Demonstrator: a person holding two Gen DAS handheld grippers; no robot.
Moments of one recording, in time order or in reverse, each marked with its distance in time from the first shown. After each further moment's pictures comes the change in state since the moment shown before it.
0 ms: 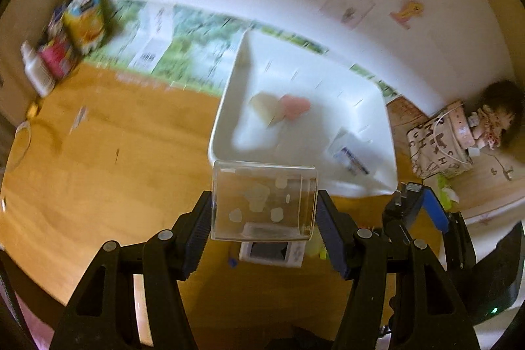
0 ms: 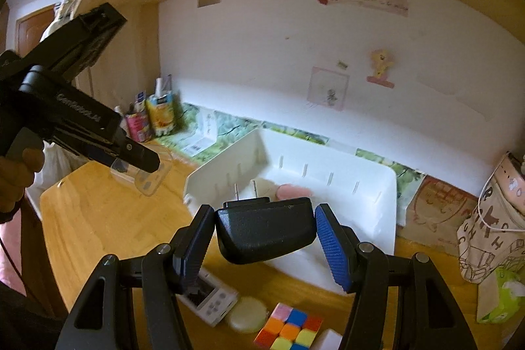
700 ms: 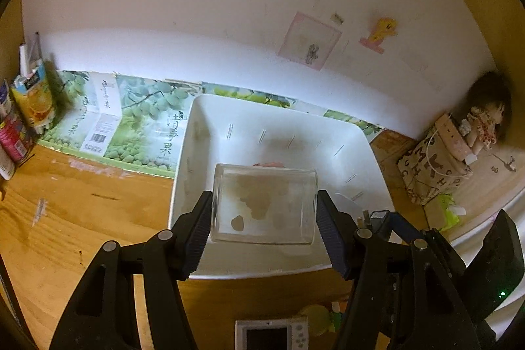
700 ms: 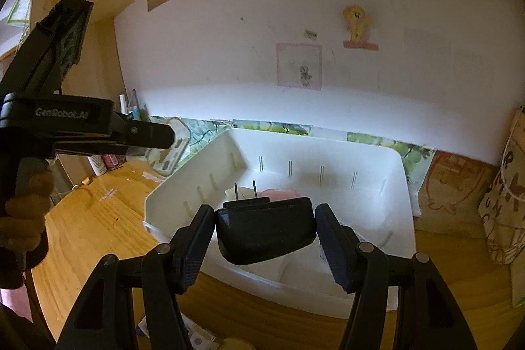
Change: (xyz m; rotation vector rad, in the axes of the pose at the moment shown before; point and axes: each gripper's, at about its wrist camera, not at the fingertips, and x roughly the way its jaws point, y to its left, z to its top) left arm 0.057 -0.022 0.046 0.166 -0.214 -0.085; right arm 0.070 -0.034 -0.011 0.161 -0.006 -0.015
